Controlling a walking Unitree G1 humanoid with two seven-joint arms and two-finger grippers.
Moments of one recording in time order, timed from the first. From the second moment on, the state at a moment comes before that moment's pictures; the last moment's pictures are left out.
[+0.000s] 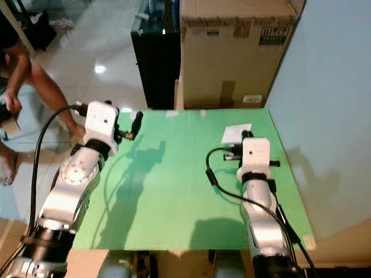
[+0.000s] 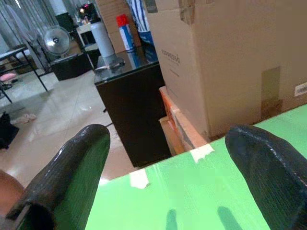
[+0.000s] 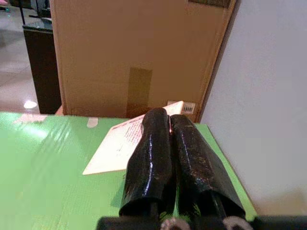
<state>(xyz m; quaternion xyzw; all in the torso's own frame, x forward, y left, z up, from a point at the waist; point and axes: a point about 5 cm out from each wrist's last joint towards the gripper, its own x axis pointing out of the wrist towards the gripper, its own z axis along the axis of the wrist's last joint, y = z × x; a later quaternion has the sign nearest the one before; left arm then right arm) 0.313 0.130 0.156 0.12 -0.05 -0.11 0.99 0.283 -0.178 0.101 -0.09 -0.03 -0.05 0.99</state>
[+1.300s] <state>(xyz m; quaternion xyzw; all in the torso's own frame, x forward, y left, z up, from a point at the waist) 0.317 0.121 0.154 0.13 -0.03 -0.13 0.98 0.281 -0.181 0.097 -0.10 -0.03 -0.06 0.99</state>
